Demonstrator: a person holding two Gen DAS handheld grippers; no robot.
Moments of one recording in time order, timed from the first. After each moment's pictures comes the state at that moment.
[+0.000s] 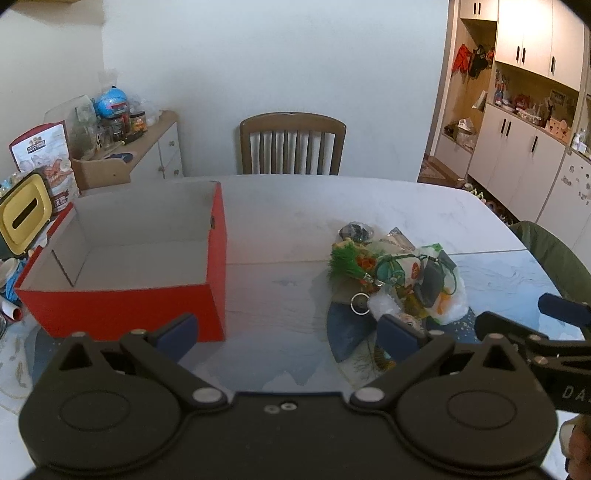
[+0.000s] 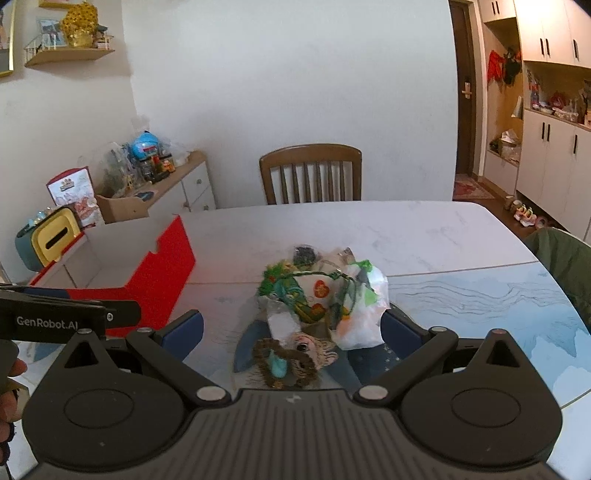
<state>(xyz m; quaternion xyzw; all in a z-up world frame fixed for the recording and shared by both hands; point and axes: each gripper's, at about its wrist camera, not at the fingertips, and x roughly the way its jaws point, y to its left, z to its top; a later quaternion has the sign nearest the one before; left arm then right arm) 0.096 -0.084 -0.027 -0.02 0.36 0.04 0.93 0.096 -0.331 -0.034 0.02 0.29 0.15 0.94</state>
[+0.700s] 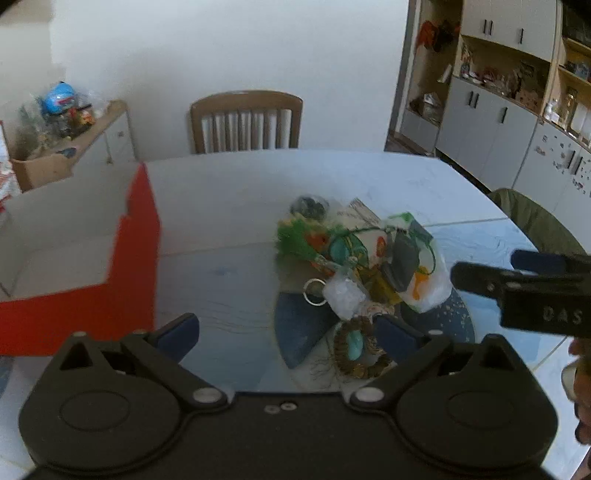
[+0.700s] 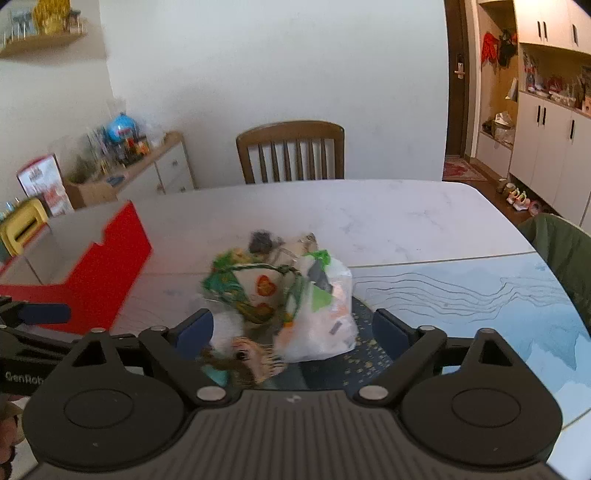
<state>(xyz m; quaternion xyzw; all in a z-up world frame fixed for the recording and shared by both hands) 0.143 -0.122 -0.079 -0.01 0.39 -0.03 0.92 0.160 -0.362 -0.068 0.01 0.33 0.13 0.93</state>
